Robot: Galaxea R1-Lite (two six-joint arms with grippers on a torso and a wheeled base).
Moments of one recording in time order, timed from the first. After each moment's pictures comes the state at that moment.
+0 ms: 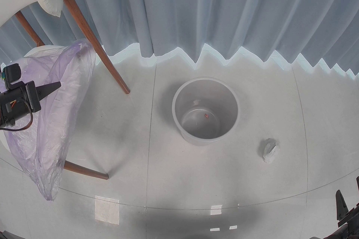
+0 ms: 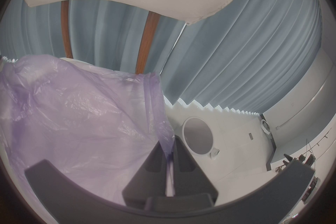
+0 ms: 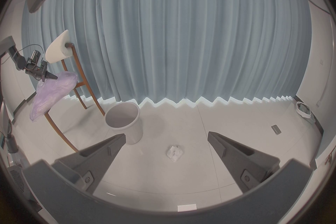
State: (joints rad) left arm 0.09 1.27 -0.79 -0.30 -0.51 -0.19; right arm 0.00 0.02 -0.02 -0.01 0.01 0.00
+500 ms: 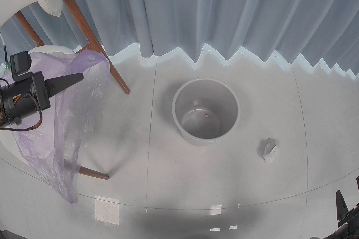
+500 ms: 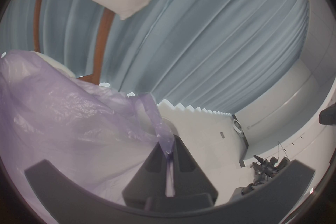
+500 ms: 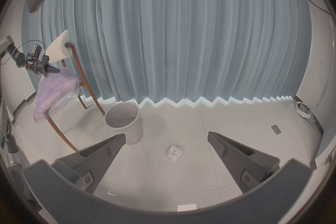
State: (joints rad) left arm -0.15 1.25 -0.83 -0.32 -0.53 -0.30; right arm 0.00 0.02 -0.02 -0.01 0.01 0.00
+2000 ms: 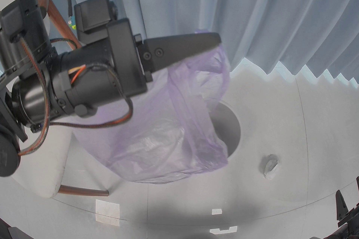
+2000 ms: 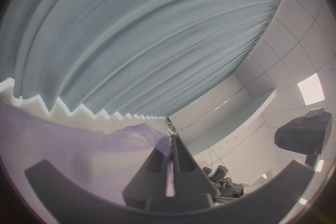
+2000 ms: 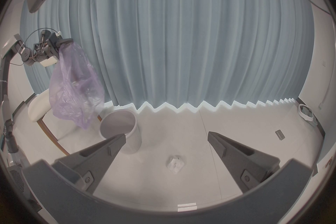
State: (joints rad) left arm -0.74 1.50 -1.00 -0.71 -0.55 -0.53; right arm 0.00 0.02 -0.02 -0.01 0.01 0.00
